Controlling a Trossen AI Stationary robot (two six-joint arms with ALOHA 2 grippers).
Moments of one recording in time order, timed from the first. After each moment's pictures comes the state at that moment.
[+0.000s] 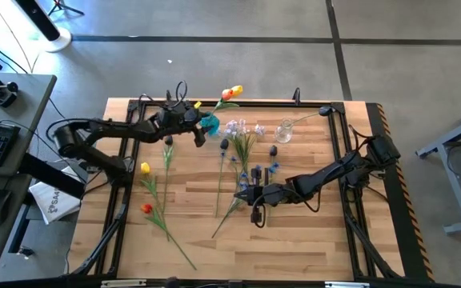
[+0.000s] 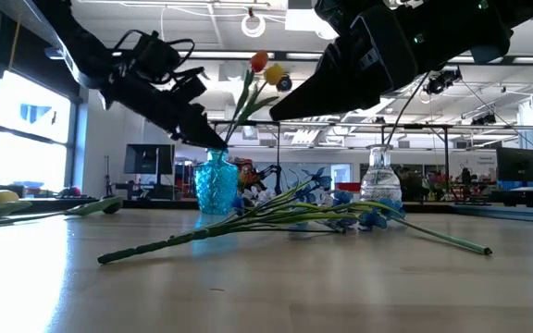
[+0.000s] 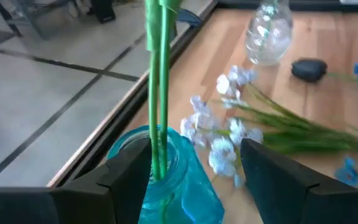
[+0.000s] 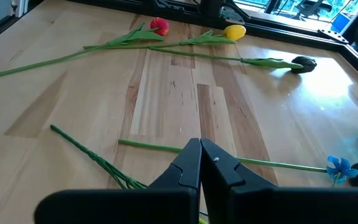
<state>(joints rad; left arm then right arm) 0.56 1.46 0.60 0.43 0.05 0.19 0.32 1.71 0.82 0.43 0.36 -0.03</state>
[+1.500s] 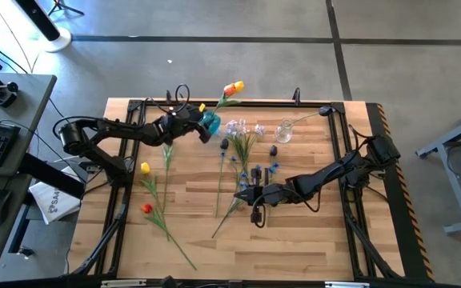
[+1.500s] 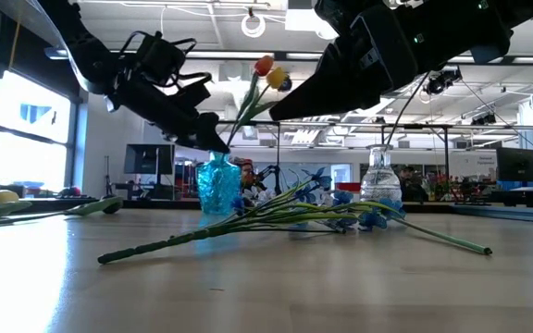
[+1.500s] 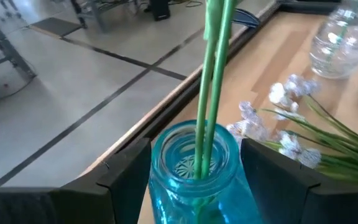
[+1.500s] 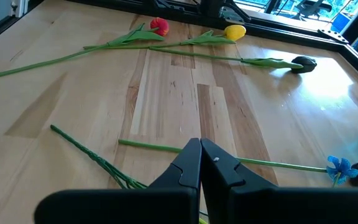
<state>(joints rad) 0.50 1.52 0.60 0.53 -0.22 0.11 0.32 1.71 0.82 0.43 0.36 -0.03</state>
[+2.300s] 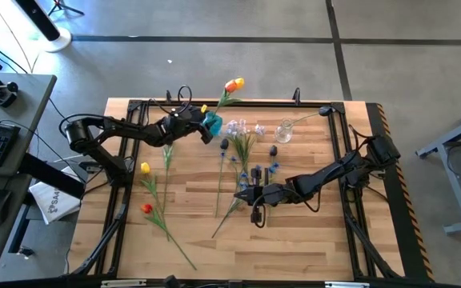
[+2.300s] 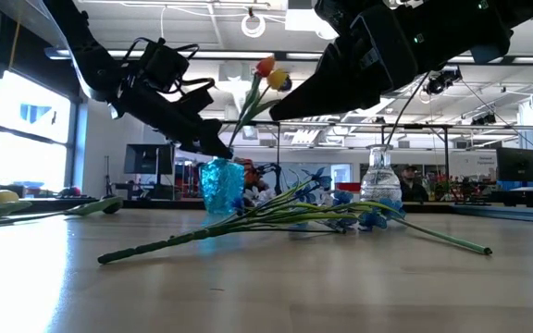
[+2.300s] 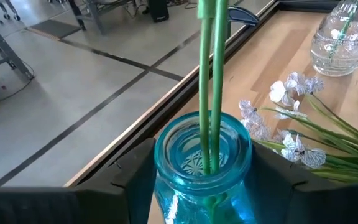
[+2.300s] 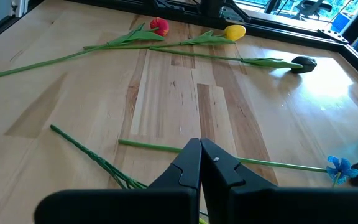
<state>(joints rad) 0.50 1.58 0.60 0.60 -0.22 0.11 0.32 1.71 0.82 0.43 0.36 -0.03</state>
